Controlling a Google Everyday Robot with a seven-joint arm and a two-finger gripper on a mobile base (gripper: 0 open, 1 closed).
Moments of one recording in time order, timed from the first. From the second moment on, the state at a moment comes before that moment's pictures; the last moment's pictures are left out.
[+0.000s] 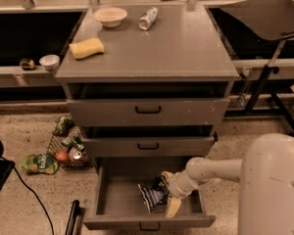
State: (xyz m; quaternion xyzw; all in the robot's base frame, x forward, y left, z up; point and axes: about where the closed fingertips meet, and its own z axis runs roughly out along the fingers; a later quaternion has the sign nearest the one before) arm 0.508 -0.074 0.306 -0.69 0.67 0.18 0.21
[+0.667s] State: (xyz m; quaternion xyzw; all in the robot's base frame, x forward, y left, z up) arm 0.551 -0.109 0.254 -0.71 0.66 0.15 0.20
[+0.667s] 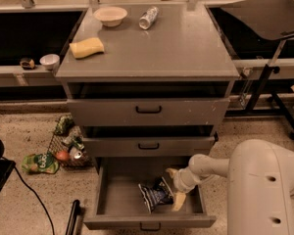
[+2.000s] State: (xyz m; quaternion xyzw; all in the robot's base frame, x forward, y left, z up) arm 0.600 -0.093 0.202 -0.72 0.61 0.19 0.26
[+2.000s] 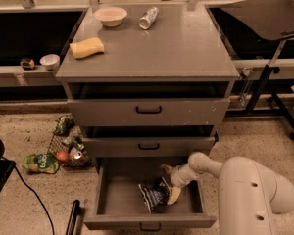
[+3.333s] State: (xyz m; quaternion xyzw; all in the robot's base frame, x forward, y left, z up) arm 0.591 -0.076 0.143 -0.71 0.62 0.21 0.26
